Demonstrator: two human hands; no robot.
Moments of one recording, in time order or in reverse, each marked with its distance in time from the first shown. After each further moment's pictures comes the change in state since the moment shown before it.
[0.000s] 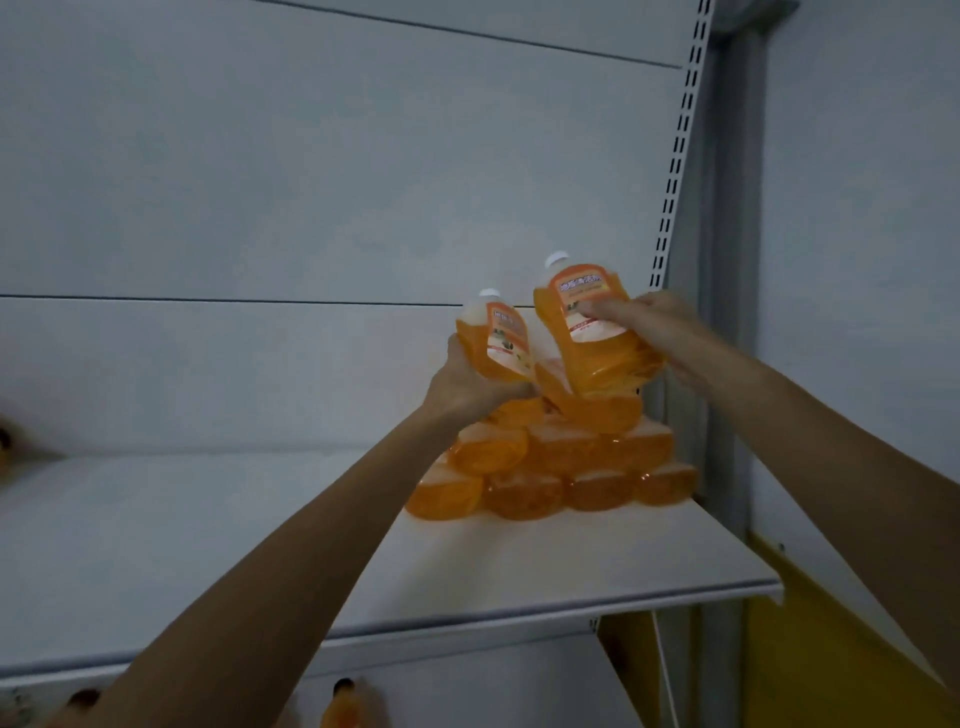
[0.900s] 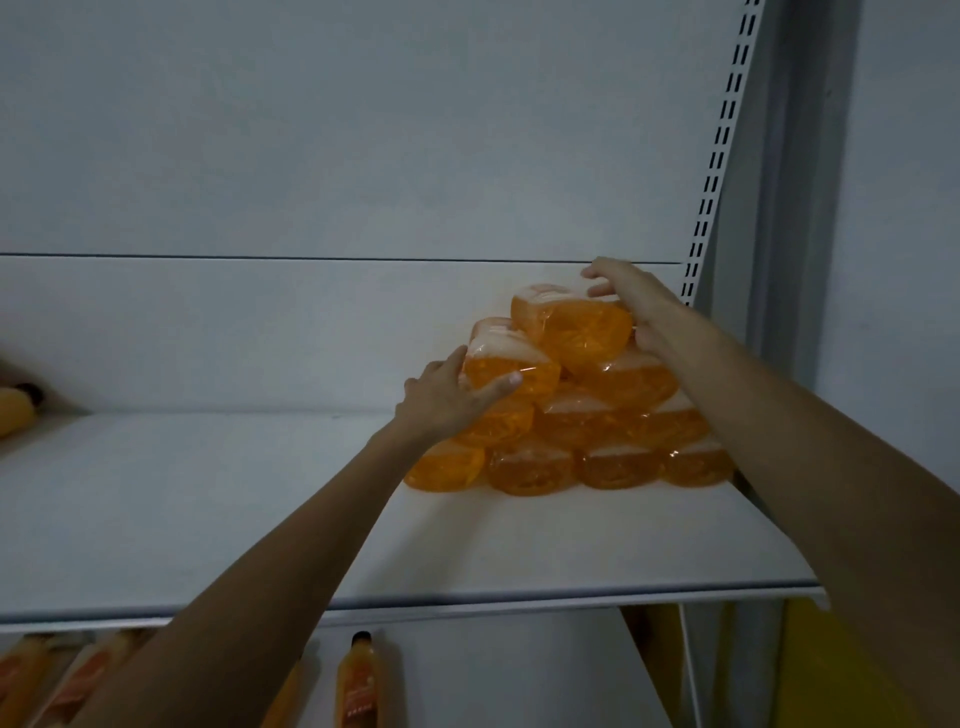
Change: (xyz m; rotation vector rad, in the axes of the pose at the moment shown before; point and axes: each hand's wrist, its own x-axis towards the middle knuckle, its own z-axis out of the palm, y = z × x) left_hand 0.004 -0.052 -0.001 0.521 0.003 -0.070; right_hand 0.055 0.034 0.042 0.200 -0.146 0.160
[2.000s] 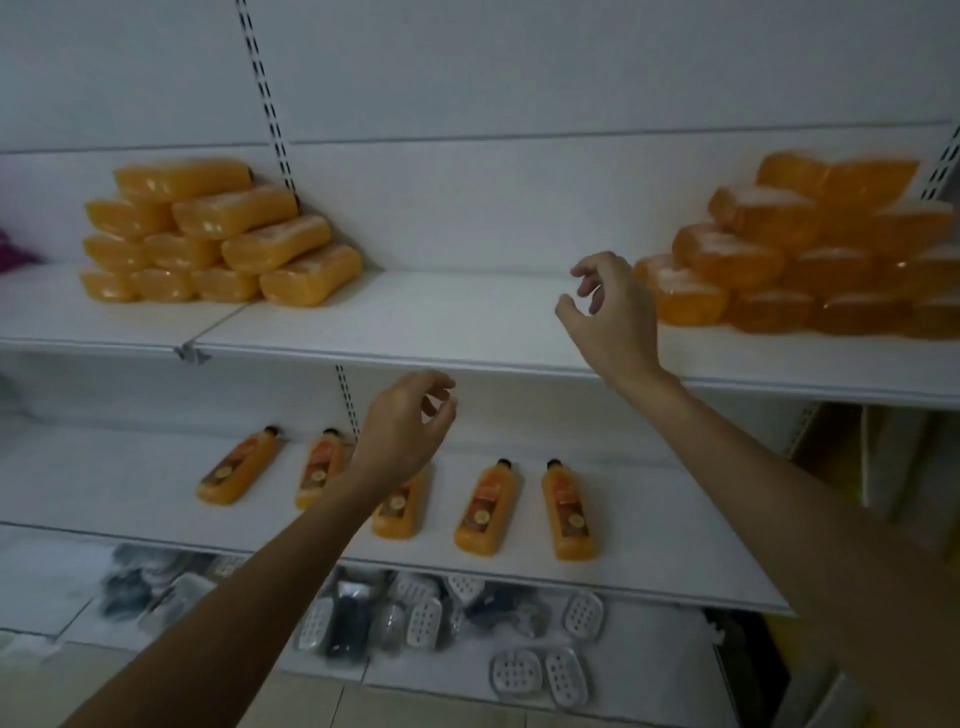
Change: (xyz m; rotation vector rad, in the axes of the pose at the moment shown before) left_hand -0.282 -0.209 -0.139 0.177 0.344 0.070; right_hand -0.228 0.043 0.254 -0.305 0.155 -0.752
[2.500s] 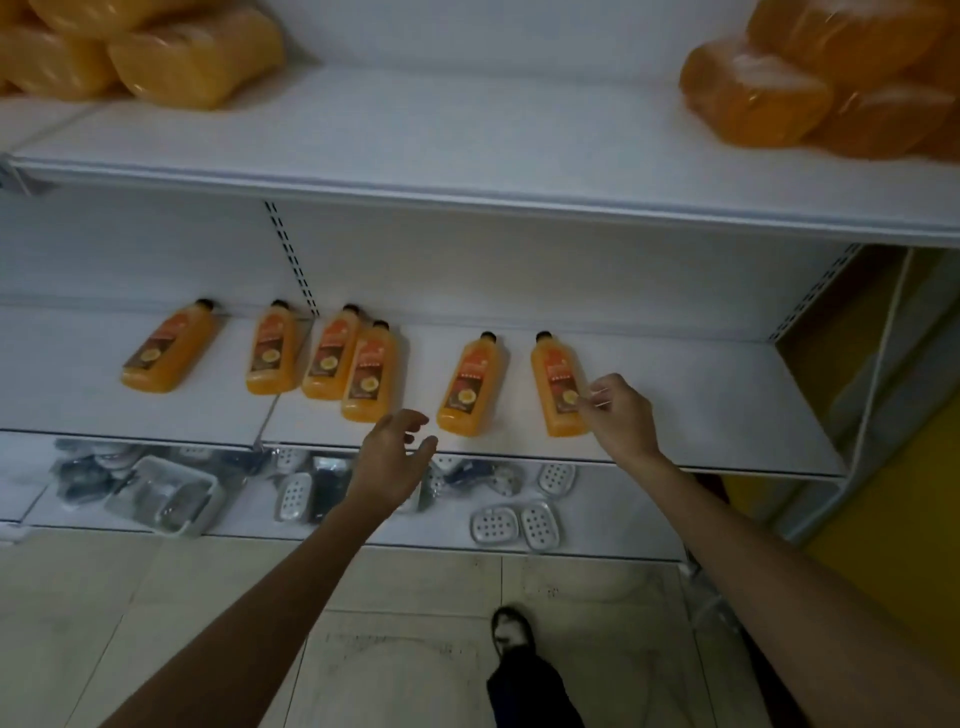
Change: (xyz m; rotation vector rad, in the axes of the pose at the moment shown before) left_hand -0.108 -0.117 0.123 -0.123 -0.355 -0.458; right_hand -0.211 0.136 0.071 -0.154 -0.494 0.803
